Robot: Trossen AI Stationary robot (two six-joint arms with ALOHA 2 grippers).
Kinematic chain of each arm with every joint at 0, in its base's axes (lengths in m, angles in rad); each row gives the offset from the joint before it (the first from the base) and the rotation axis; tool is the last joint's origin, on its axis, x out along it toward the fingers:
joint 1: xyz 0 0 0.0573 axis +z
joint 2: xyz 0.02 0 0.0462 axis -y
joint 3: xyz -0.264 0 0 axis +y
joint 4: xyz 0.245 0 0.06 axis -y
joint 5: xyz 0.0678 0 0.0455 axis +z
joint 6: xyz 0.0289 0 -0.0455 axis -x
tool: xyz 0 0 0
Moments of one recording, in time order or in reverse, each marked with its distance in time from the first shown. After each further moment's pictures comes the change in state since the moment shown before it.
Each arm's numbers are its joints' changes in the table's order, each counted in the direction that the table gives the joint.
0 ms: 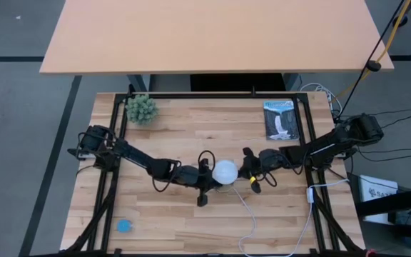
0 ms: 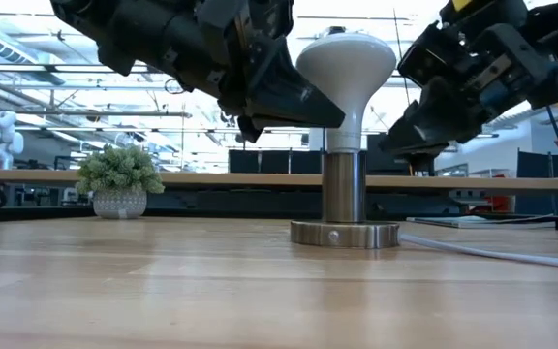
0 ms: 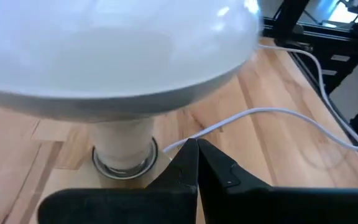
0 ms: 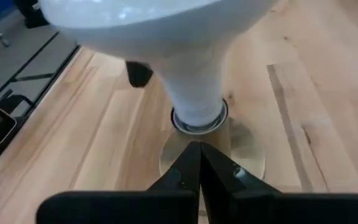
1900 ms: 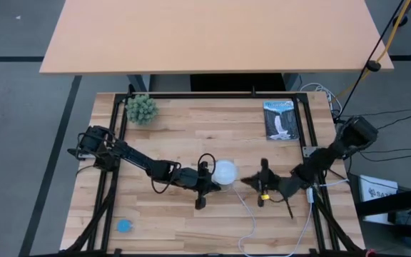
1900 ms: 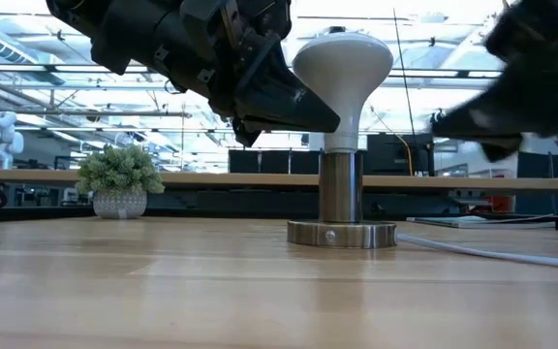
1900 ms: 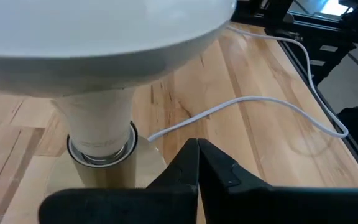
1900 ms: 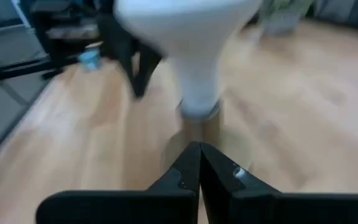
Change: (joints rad) left arm -0.019 0.001 0.000 -0.030 -0.028 0.029; right arm 0.463 -0.084 0.110 0.283 -0.802 -0.202
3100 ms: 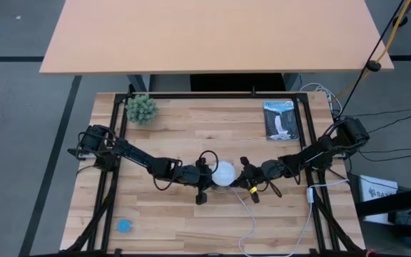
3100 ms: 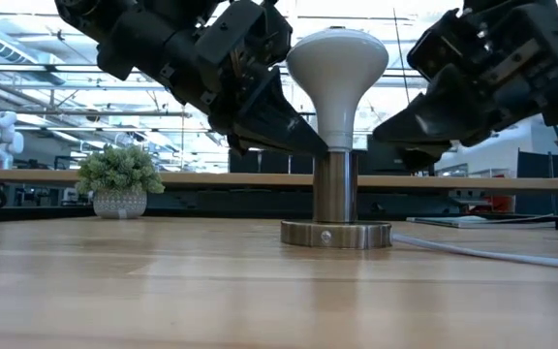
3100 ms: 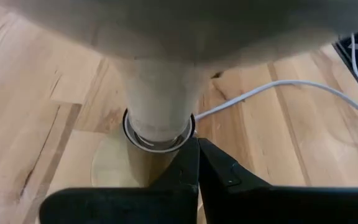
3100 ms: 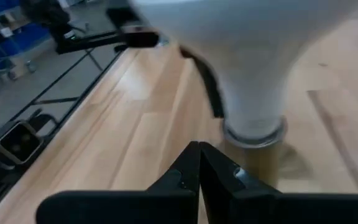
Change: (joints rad) left arm 0.033 0.003 0.000 -0.089 0.034 0.004; right arm -0.333 -0.109 -0.082 0.089 0.704 0.168
